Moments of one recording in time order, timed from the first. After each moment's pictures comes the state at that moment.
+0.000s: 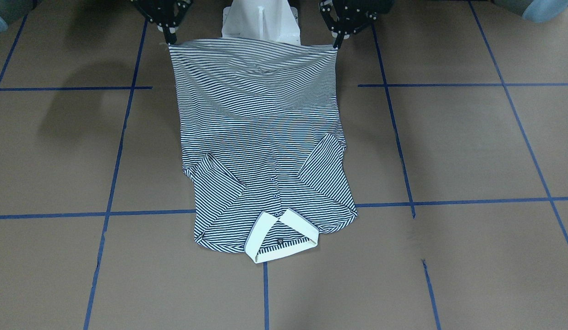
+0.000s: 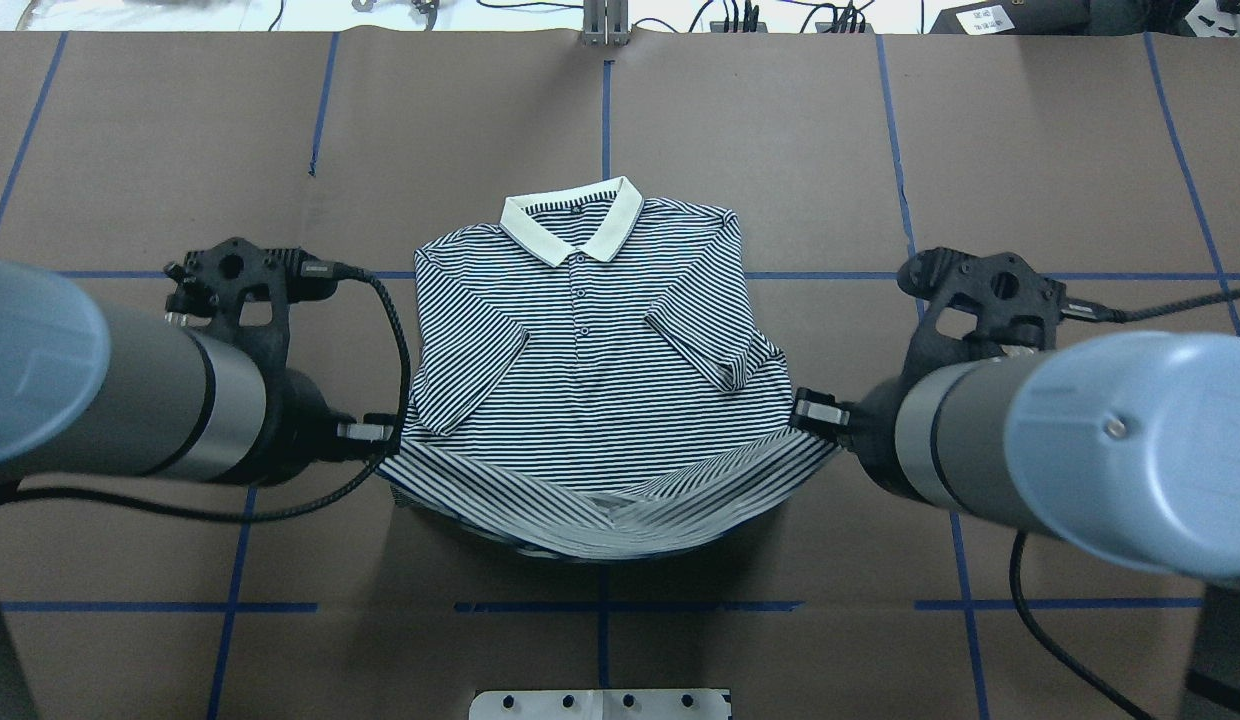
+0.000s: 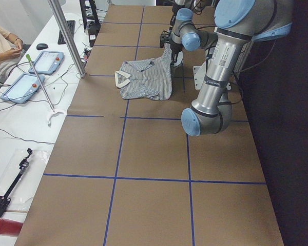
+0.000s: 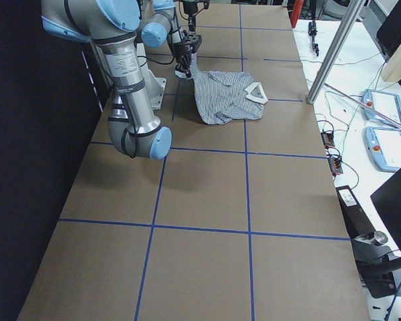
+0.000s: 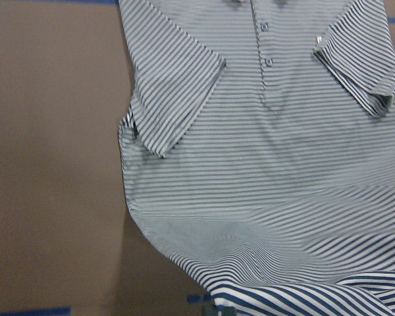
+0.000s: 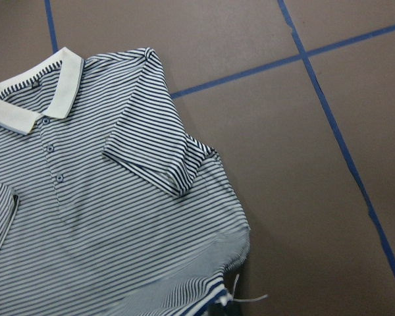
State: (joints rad) left arm -0.53 -2.04 -2.34 -1.22 -1.82 -1.19; right arm 0.43 -1.06 2.41 -2.09 1.58 1.57
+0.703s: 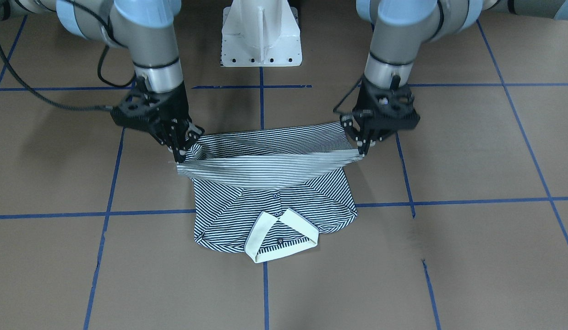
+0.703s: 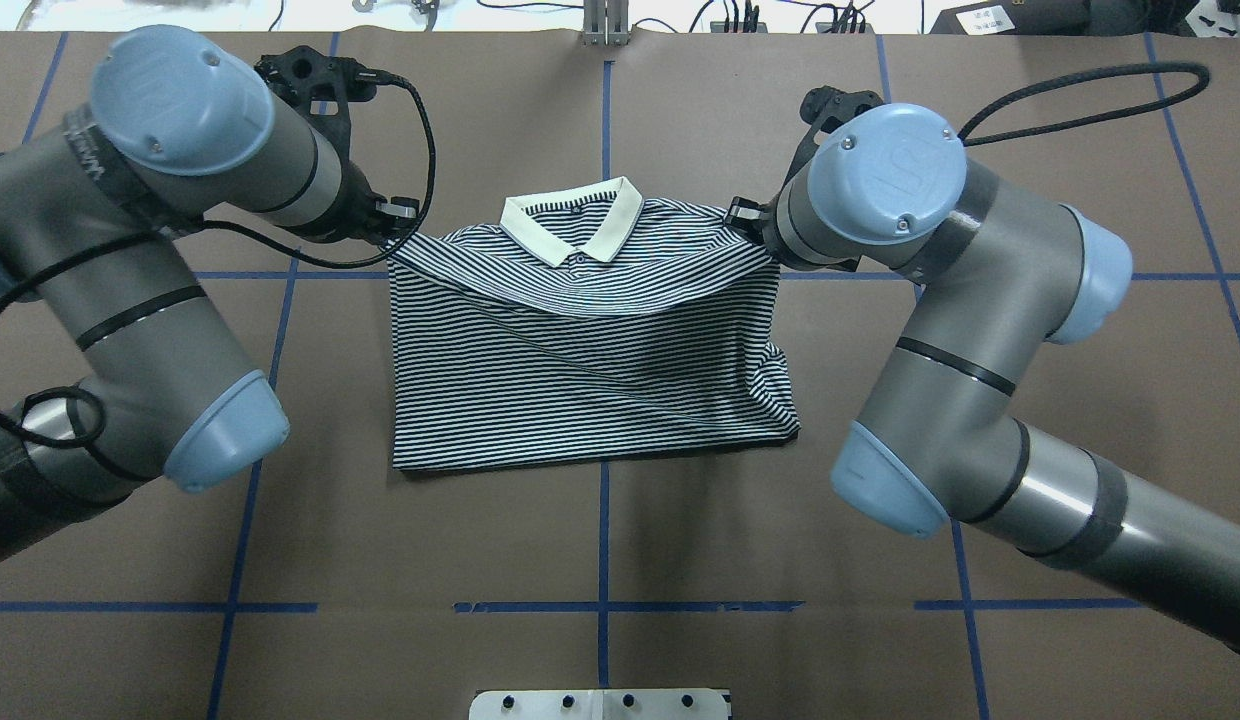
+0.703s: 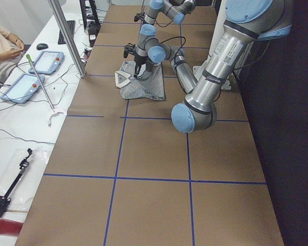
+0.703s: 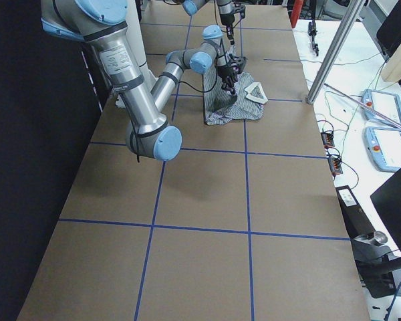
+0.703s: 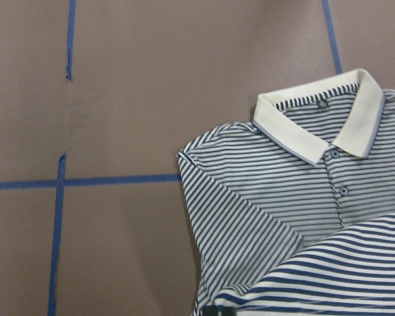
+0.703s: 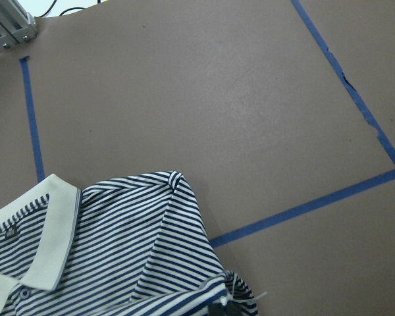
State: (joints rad) left arm -0.76 -2.14 -1.82 -1.59 -1.81 -1.02; right arm 0.66 -0.98 1.81 -1.59 1.64 1.48
